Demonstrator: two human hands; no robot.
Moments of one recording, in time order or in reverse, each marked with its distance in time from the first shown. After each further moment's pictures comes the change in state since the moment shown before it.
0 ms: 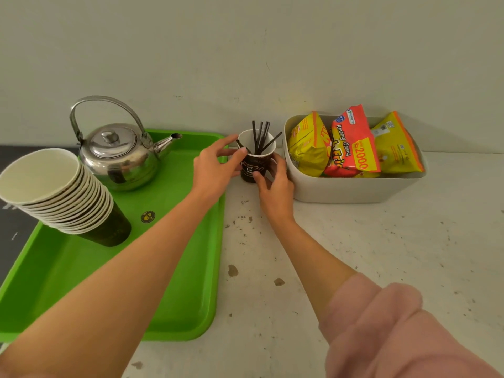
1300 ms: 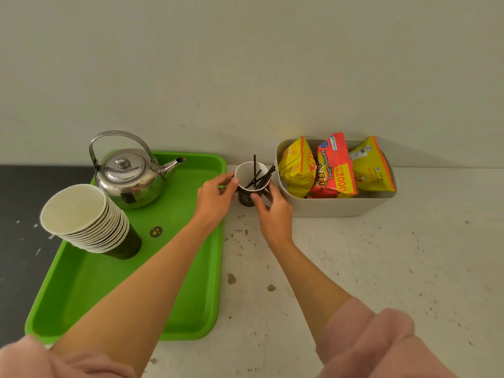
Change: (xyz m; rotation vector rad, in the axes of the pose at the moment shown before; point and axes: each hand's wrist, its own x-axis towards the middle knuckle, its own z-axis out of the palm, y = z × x) left_hand -0.016 0.012 -0.006 0.122 -0.077 -0.132; right_hand -0.020 -0.032 -0.023 -0.058 -0.056 0.075
